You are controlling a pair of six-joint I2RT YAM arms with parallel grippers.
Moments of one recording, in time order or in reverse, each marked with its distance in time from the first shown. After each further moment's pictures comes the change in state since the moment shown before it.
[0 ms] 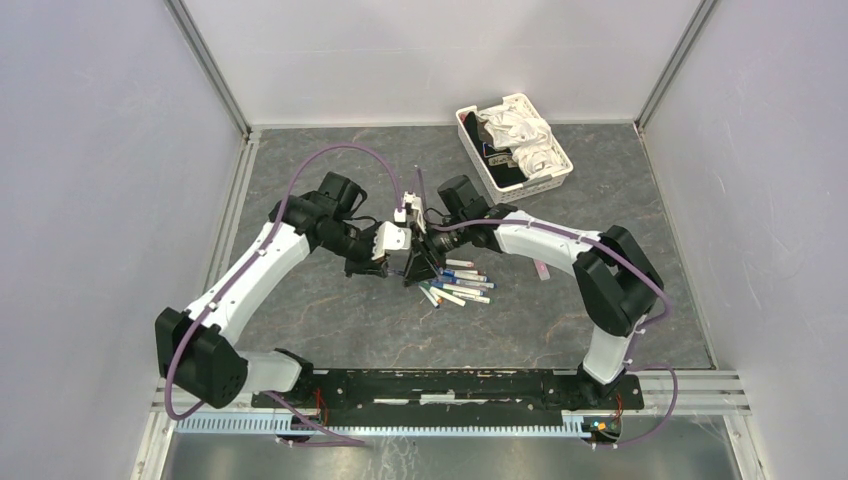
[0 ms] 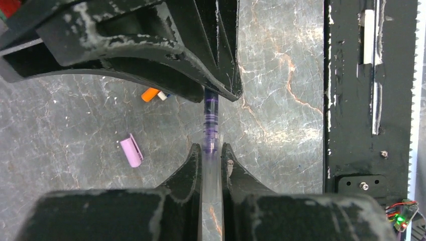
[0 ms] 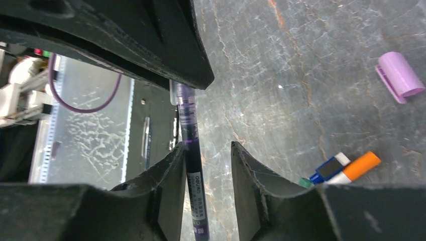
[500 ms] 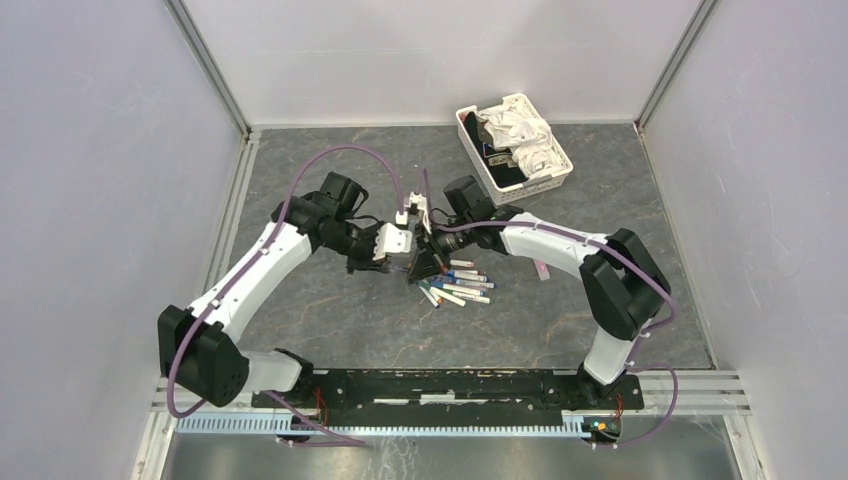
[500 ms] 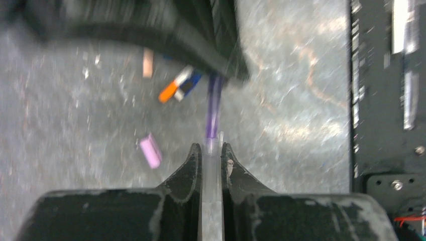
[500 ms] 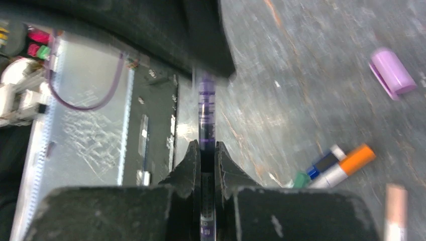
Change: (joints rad) left arm 0.006 -0.008 -0.018 0.046 -0.041 0.043; right arm -0.020 -0.002 -0.030 0.035 -0.043 0.034
